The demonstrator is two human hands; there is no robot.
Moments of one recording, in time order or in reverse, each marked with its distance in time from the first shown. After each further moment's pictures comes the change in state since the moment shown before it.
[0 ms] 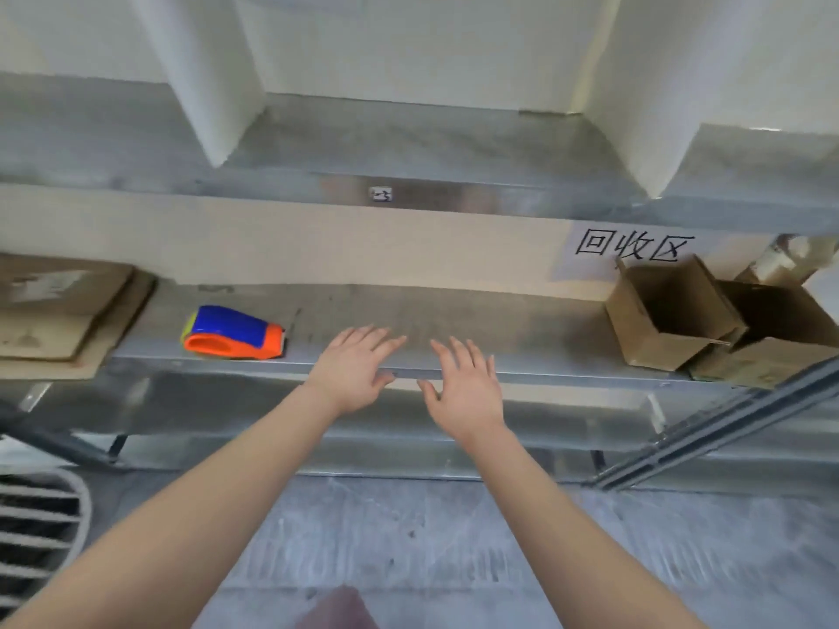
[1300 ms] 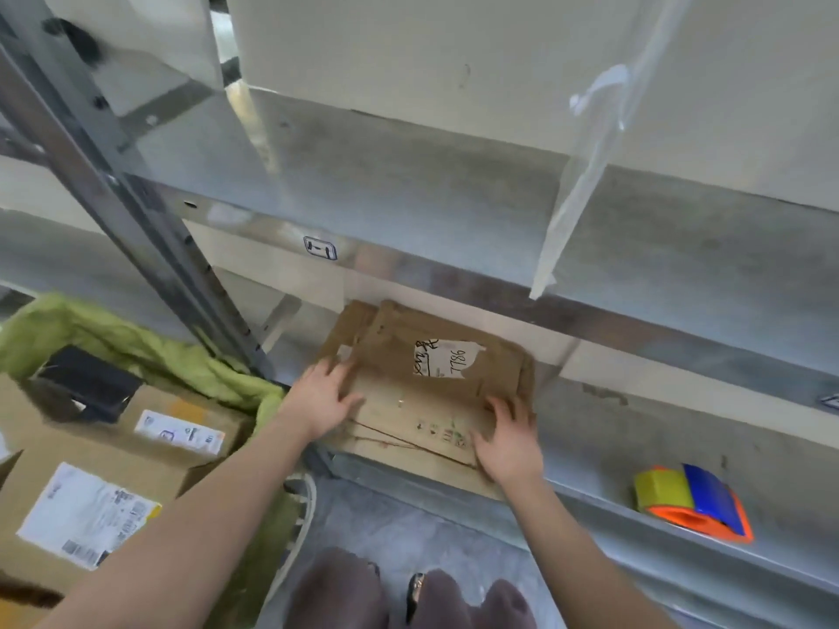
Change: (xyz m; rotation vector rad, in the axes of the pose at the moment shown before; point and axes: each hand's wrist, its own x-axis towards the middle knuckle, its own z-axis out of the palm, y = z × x) left_hand -0.267 -0.731 0.007 -0.292 -0.135 -0.680; right_hand 0.223 -0.601 0.251 0.134 -0.290 0.086
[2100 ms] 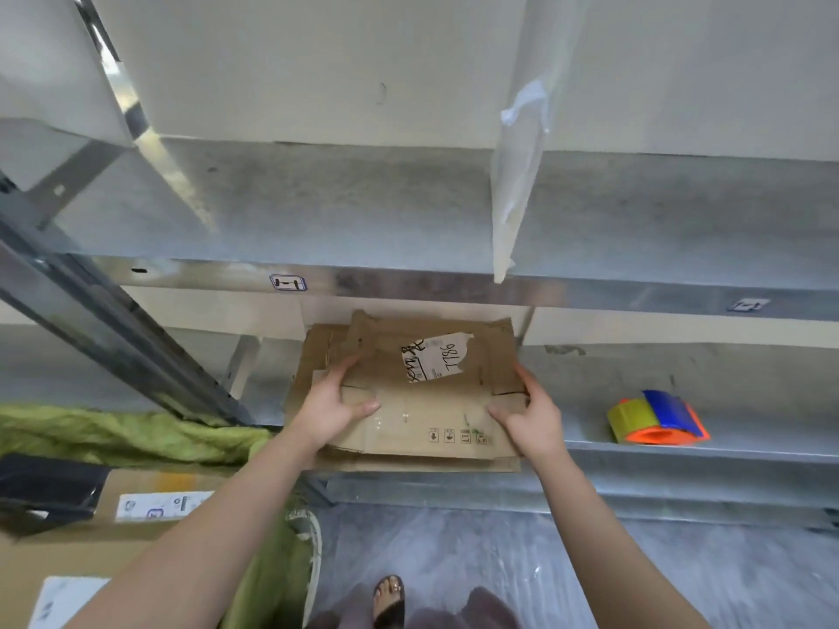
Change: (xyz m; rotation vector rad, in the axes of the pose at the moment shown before) left_hand 0.010 0.027 -0.024 -0.595 -0.072 0.155; right_hand -0.040 0.005 -0.032 0.662 0.294 0.199
